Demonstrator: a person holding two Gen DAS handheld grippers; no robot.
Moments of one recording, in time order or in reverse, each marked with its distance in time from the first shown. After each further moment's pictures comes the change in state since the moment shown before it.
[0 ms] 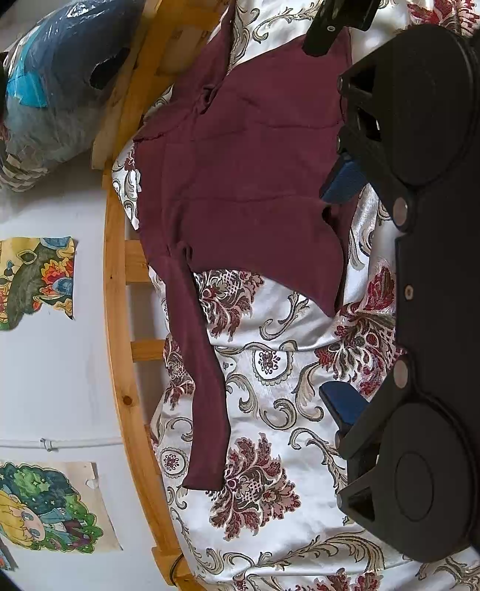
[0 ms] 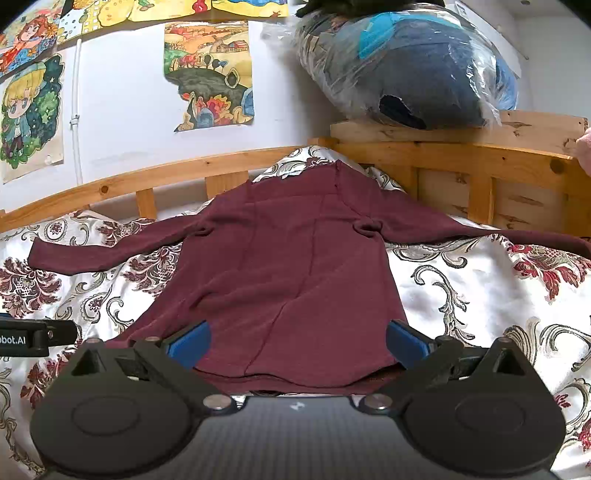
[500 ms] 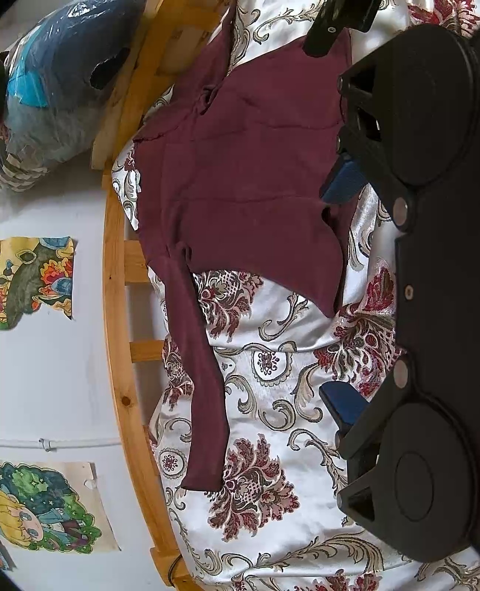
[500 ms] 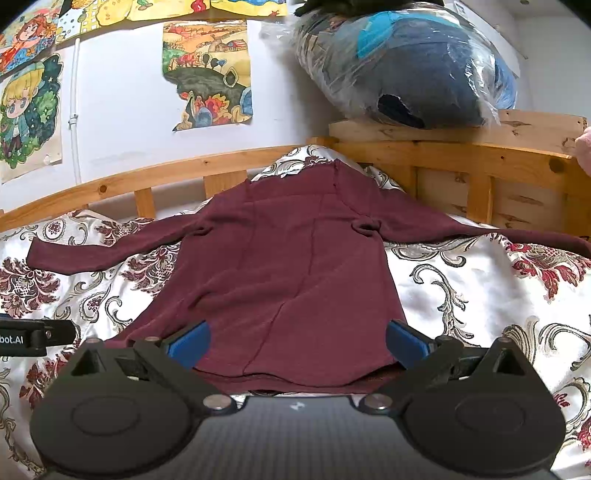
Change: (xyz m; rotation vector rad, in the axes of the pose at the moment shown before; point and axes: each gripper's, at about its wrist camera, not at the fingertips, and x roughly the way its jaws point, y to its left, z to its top) left arm 0.000 -0.001 -0.001 0.000 0.002 -0.001; right arm 0.000 -0.001 0.000 0.001 0.001 -0.003
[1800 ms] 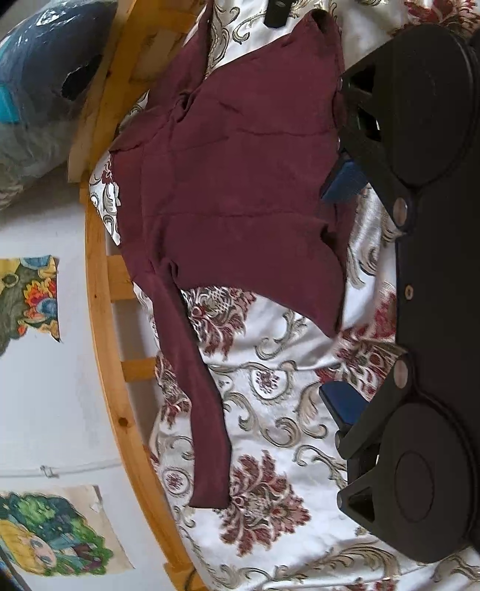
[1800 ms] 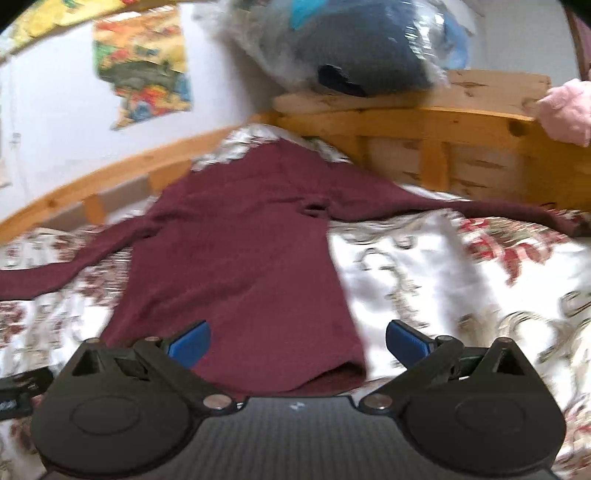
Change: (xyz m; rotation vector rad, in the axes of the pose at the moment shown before) left arm 0.017 -0.027 0.014 0.071 0.057 0.009; right arm 0.020 -0.047 0.037 0.138 0.130 -0.177
